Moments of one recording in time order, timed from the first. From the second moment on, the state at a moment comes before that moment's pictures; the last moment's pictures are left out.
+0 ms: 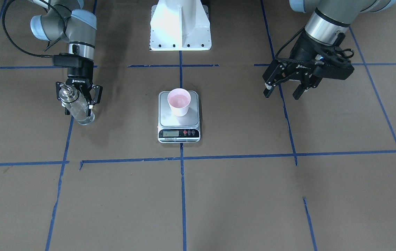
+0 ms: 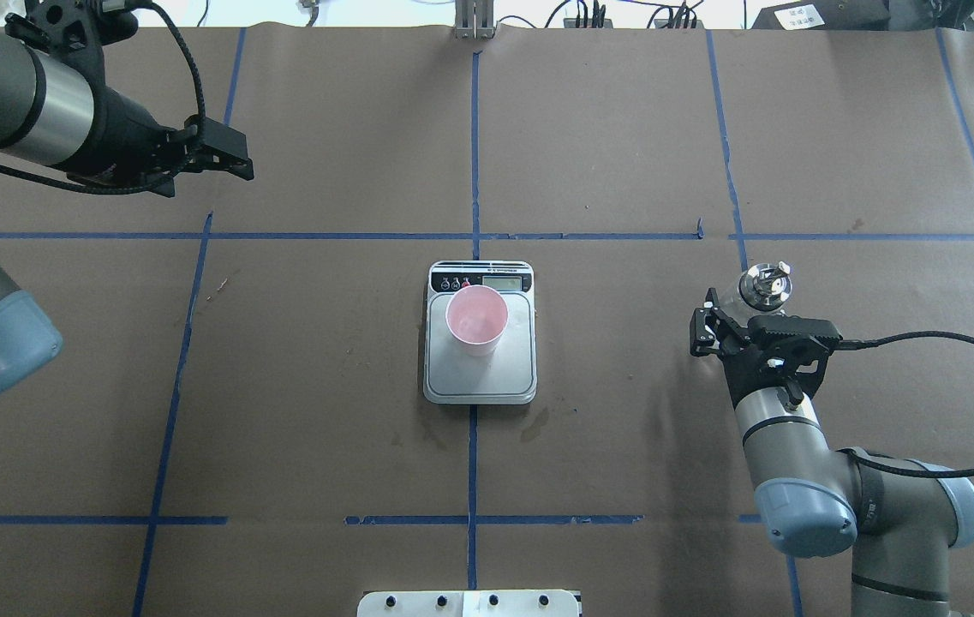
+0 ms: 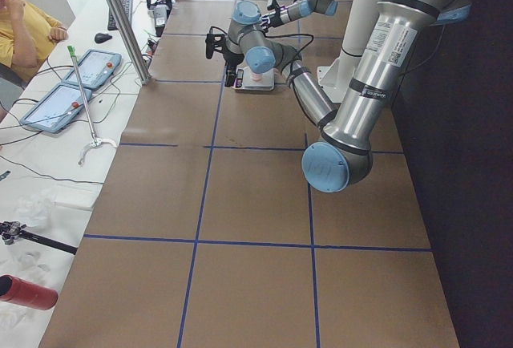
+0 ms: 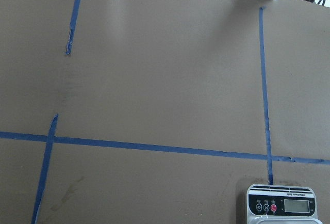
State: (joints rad) left arm -0.90 -1.96 -2.02 -1.73 -2.04 -1.17; right arm 0.22 -1.55 1.84 -1.07 0.62 1.49
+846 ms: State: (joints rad) left arm -0.90 -1.96 -2.02 -1.73 -2.04 -1.17; right arm 0.22 -1.57 1.84 -1.07 0.63 1.49
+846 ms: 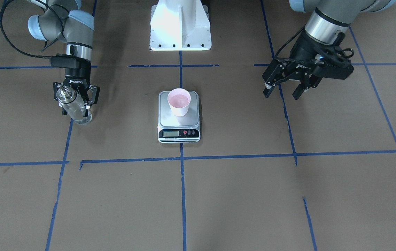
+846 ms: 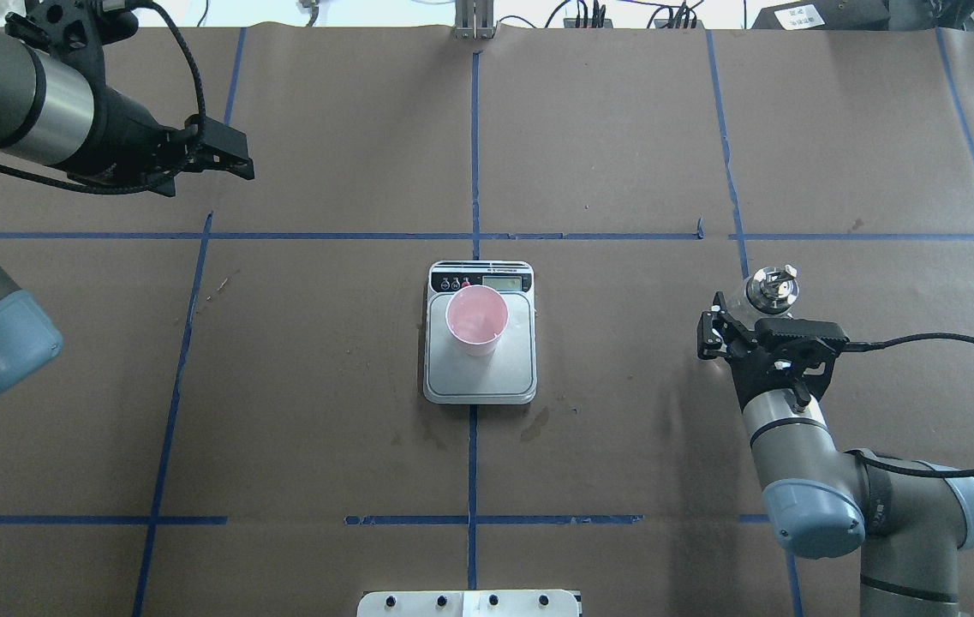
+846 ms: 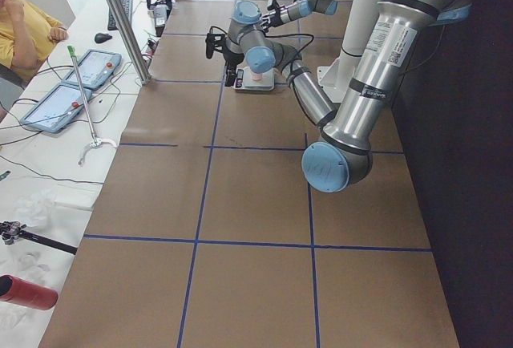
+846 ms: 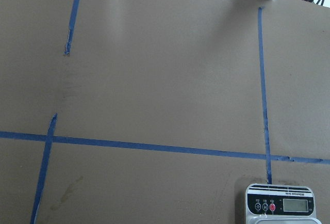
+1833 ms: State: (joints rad) left arm -0.90 -1.96 -2.02 -1.73 -2.04 -1.17; right arm 0.22 -1.58 1.84 -1.07 0.65 1.49
